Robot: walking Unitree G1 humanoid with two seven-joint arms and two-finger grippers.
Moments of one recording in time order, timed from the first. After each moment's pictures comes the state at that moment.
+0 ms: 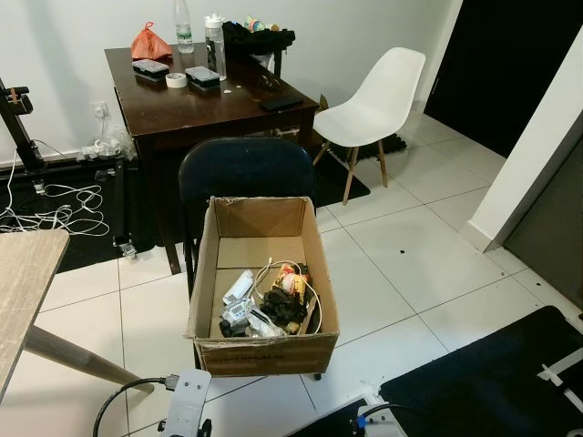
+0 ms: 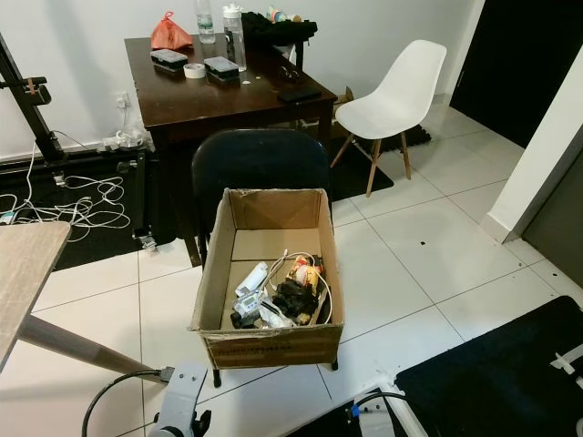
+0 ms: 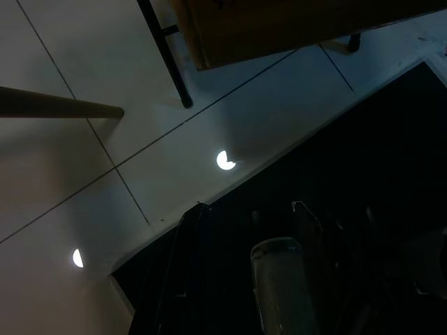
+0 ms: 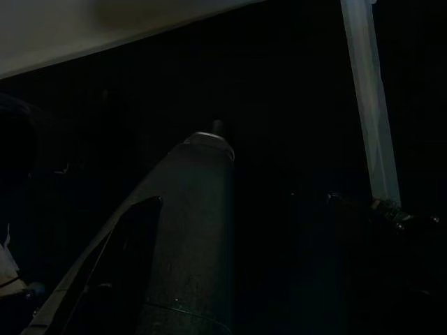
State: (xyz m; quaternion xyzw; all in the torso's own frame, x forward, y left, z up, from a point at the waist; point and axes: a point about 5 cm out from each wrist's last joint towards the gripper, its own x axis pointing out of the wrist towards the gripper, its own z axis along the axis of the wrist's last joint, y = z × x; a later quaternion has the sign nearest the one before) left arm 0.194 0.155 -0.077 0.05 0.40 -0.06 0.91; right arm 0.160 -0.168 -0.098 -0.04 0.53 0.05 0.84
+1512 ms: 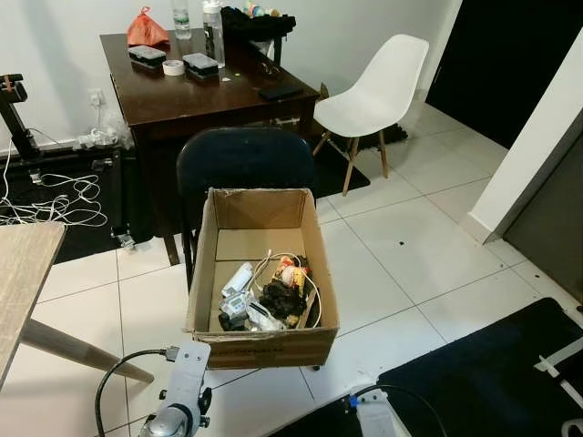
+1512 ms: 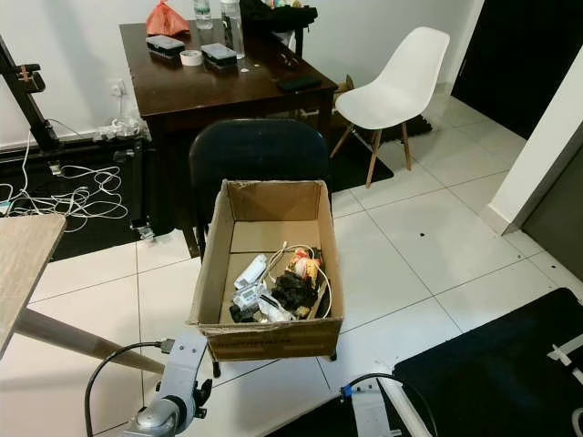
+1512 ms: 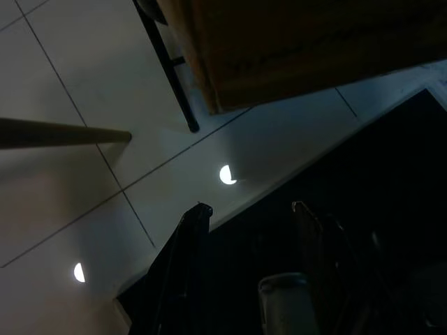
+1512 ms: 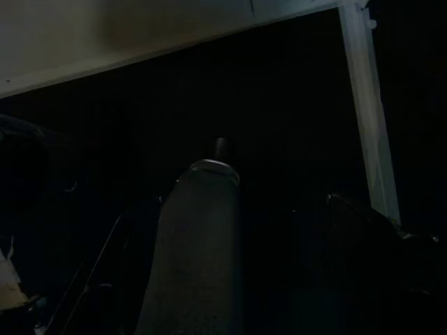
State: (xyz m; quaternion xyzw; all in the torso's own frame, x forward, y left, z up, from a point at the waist) left arm 0.225 0.164 -0.059 0.05 0.36 -0.05 0.93; right arm 0.185 -0.157 -0.087 -0.04 0.51 0.06 0.86
